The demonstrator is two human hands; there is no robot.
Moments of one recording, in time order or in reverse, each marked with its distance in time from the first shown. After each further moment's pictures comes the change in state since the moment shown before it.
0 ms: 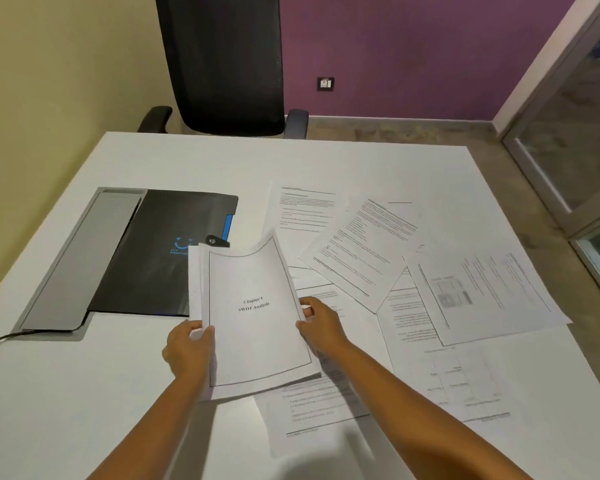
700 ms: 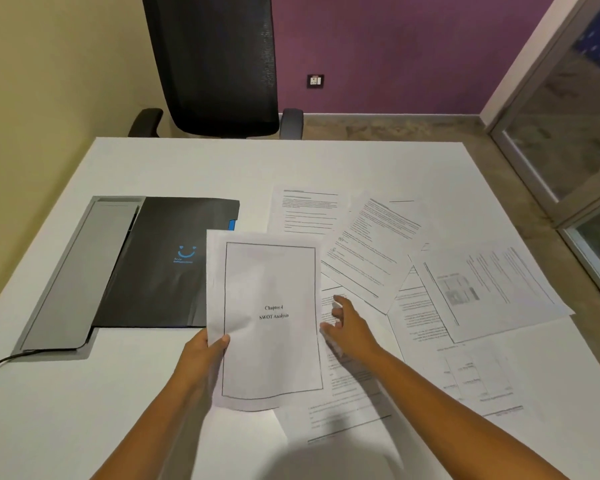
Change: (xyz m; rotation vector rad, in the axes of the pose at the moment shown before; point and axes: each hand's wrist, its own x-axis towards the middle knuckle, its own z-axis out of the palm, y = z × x) left_hand 0.027 -0.003 -0.028 -0.247 -0.583 -0.057; right_hand 0.000 0.016 -0.015 -0.049 0.053 0.033
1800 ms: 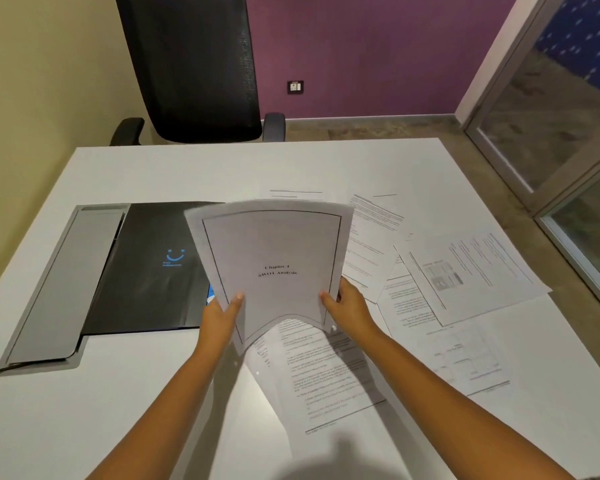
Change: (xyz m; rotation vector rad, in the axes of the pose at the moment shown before) left_hand 0.004 0.045 0.050 0.132 0.113 0.254; right_hand -0.016 -0.033 -0.016 0.177 0.144 -0.147
